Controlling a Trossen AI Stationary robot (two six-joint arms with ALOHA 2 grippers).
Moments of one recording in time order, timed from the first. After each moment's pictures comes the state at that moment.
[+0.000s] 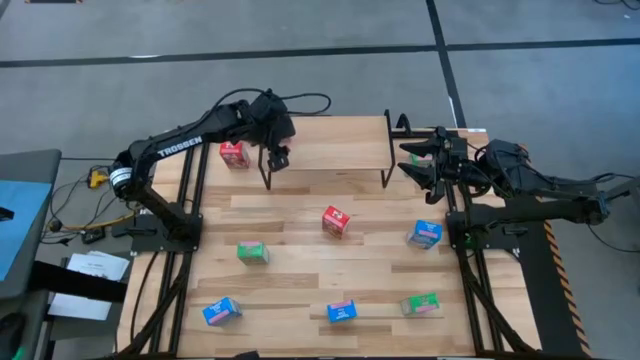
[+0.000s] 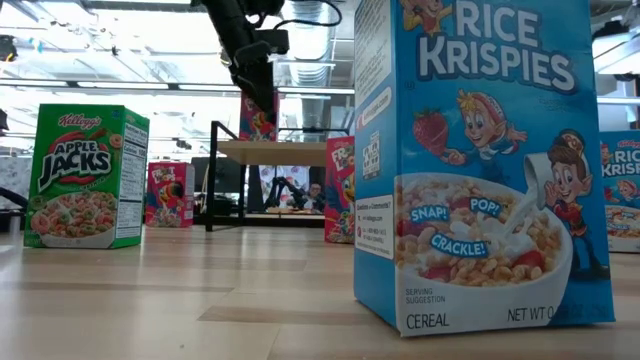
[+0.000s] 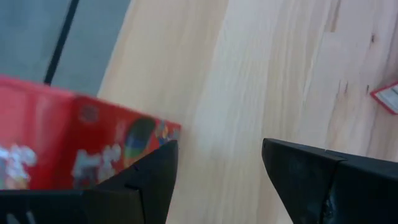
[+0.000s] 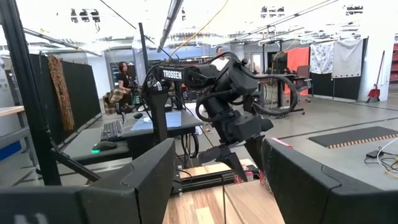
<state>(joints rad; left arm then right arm) 0.52 1.55 1.50 -0.86 -0.13 0.28 -0.13 0.66 0.77 0.09 0.08 0.07</state>
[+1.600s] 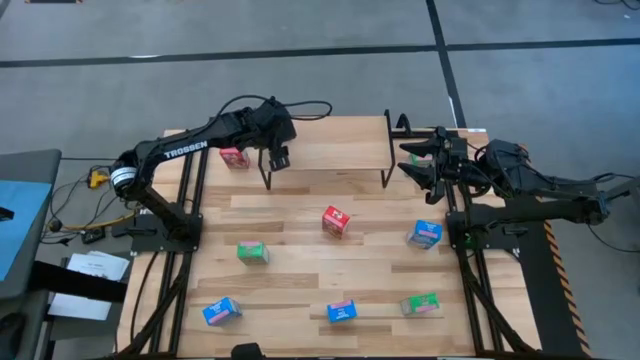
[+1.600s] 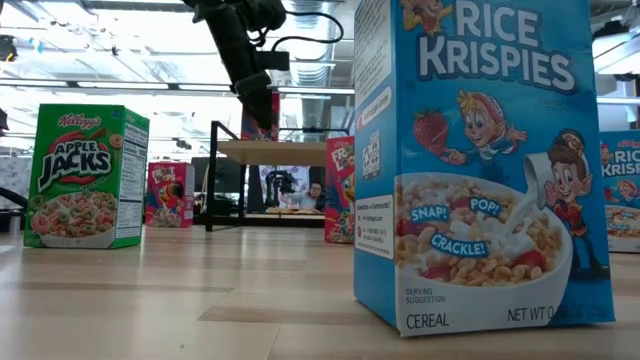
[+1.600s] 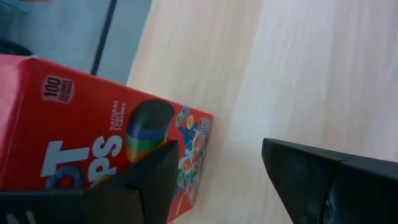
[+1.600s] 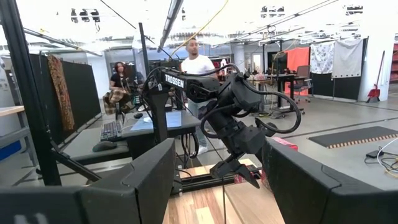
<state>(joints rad) 0.52 1.56 1.38 -0.70 -0.31 0.37 -0.13 0.66 0.77 0.09 0.08 0.07</state>
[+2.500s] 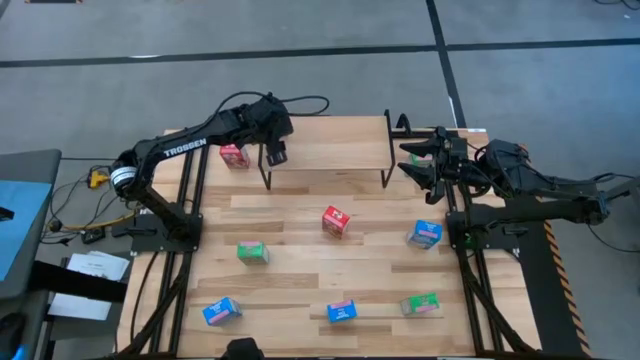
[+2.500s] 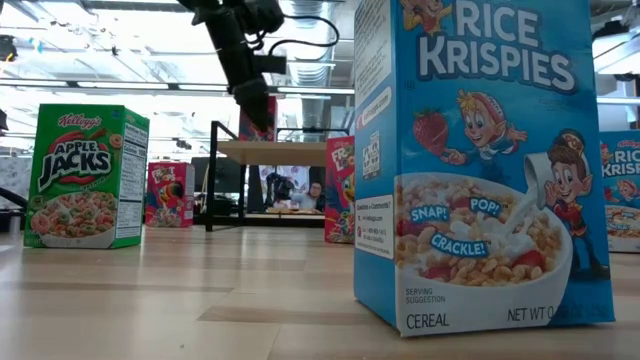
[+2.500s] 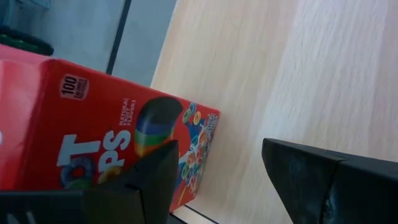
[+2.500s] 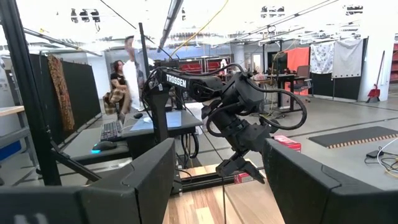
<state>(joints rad) 0.55 1.56 1.38 -0.69 -0.34 0.41 -0.13 0.66 0.77 0.09 0.08 0.07</state>
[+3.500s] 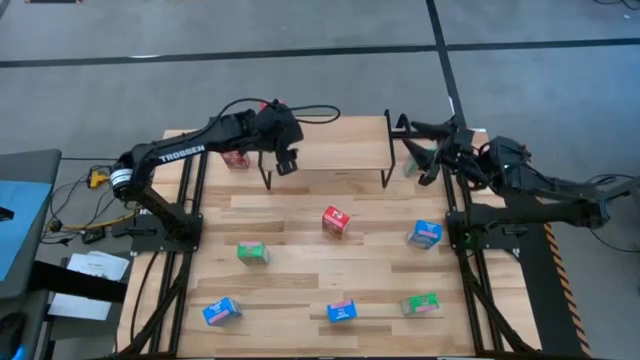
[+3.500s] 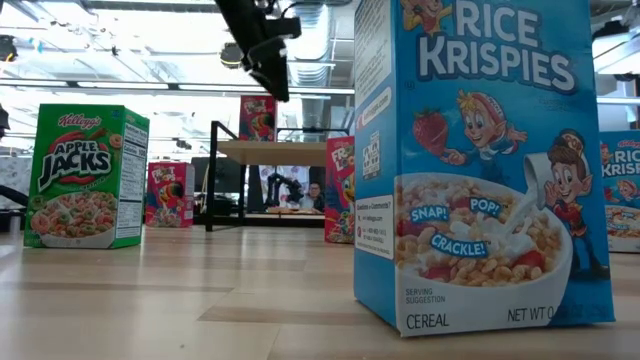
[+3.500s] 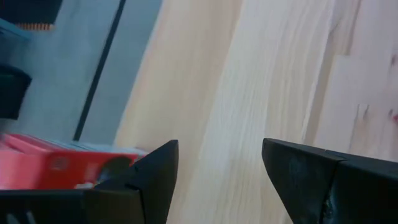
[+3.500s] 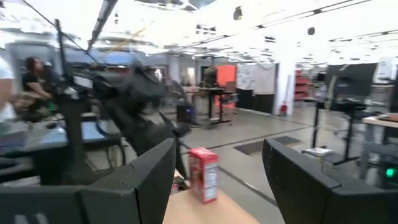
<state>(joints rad) 0.40 1.55 1.52 -0.75 -0.30 0.29 -0.20 0.66 0.77 0.13 0.32 -0.07</state>
